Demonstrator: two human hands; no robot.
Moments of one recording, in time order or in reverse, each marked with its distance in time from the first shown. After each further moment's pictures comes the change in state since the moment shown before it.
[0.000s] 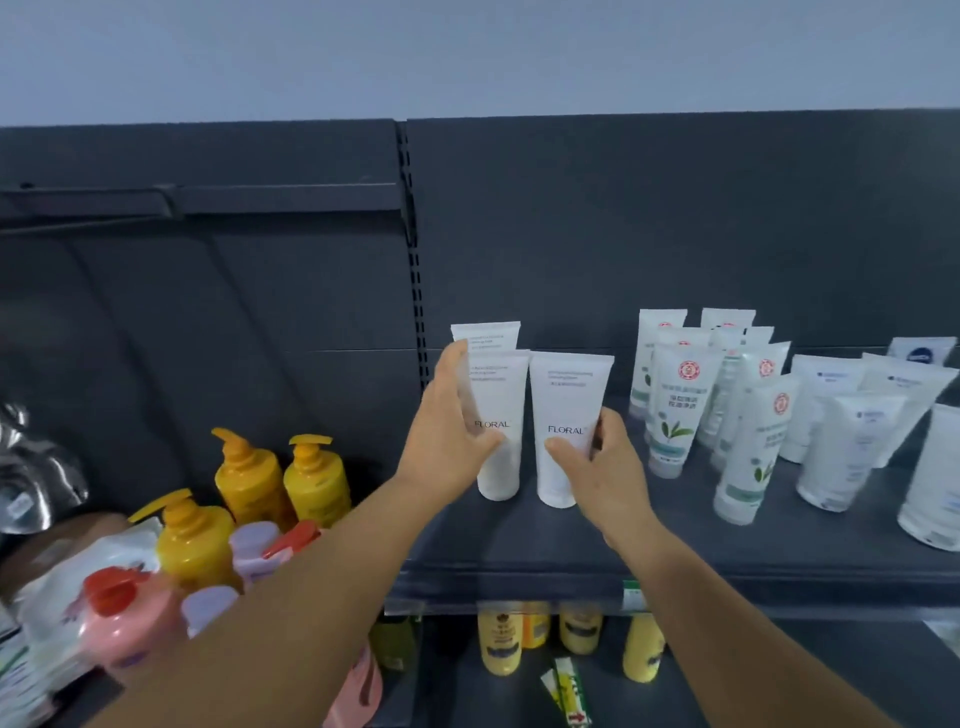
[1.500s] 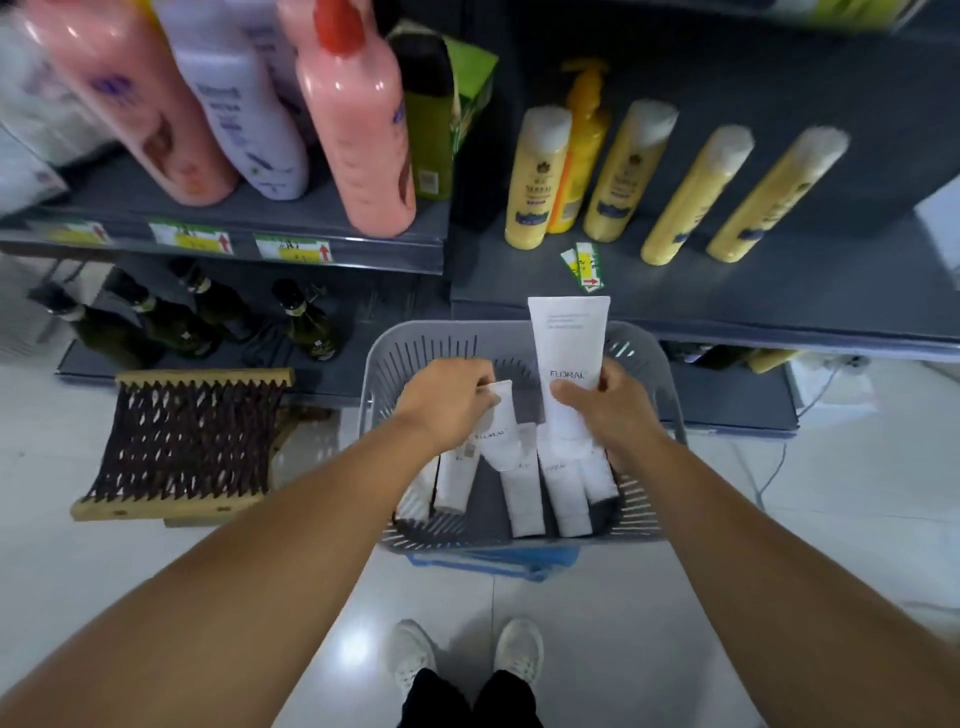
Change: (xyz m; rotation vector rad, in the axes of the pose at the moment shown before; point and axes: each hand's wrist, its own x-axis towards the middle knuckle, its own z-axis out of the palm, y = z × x) left_hand -0.371 -0.182 0.075 0.367 -0.634 -0.393; right_hand -0.299 0.257 0.034 -0.071 -0.297 0.584
